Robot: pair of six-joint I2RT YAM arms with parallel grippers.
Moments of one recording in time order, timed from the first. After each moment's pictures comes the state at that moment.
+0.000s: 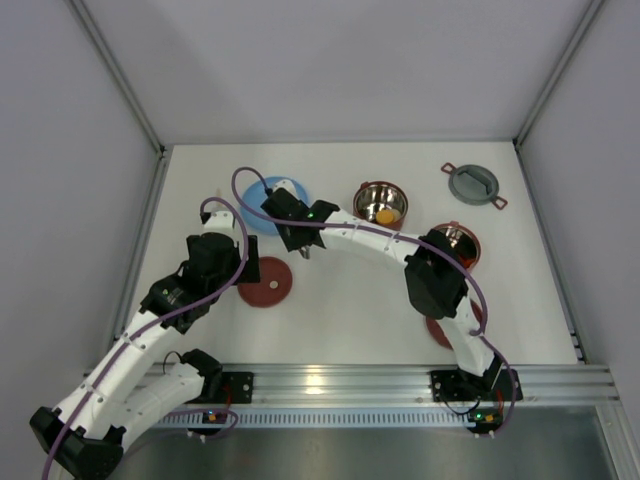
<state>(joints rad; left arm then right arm) -0.54 0.78 0.82 -0.68 -0.39 -0.34 0.98 2.17 1.91 -0.67 0.35 0.33</state>
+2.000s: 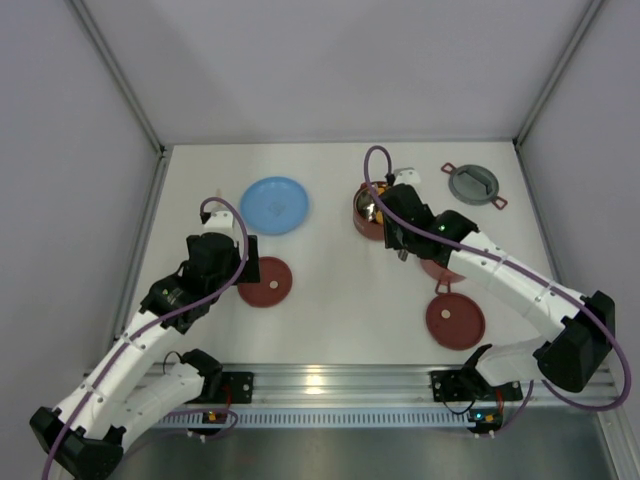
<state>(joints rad) -0.54 0.78 0.82 -0.68 -0.39 -0.34 0.74 1.33 1.23 -0.75 0.47 0.42</state>
